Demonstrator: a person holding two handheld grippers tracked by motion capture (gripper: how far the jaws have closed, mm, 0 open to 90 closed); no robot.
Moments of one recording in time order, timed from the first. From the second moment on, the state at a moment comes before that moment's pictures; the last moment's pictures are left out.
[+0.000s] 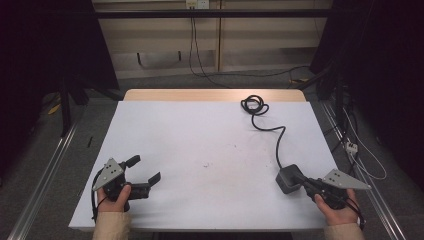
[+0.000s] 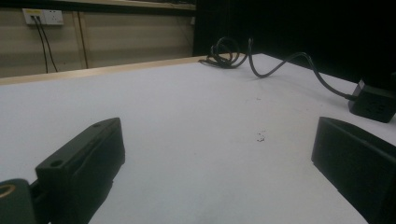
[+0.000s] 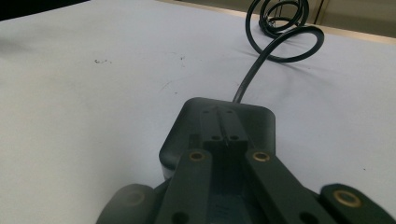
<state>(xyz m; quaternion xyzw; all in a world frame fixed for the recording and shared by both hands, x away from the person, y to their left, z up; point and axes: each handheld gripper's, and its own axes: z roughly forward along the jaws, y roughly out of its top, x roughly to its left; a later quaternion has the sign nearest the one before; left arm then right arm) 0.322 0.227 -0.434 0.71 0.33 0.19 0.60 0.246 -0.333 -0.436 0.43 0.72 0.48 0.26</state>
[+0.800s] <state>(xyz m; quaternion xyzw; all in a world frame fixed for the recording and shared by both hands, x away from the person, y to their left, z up) 0.323 0.228 -0.433 0.71 0.33 0.20 0.60 0.245 -0.332 -0.438 0.42 0.72 0.48 0.27</state>
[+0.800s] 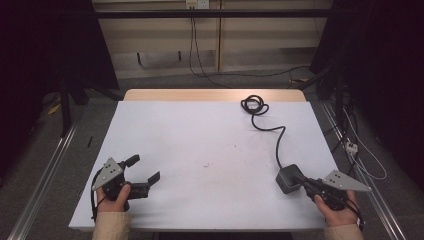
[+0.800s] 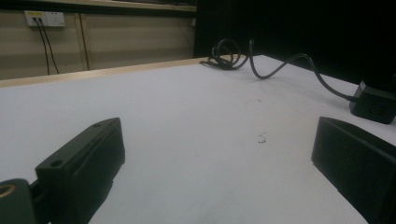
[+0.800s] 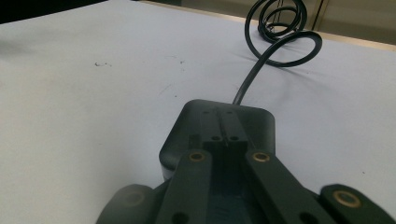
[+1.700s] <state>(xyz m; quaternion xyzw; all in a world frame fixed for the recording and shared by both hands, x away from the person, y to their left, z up) 0.323 0.230 -0.434 0.70 0.33 0.20 0.60 0.247 -0.333 -0.434 0.46 0.65 0.53 0.29</state>
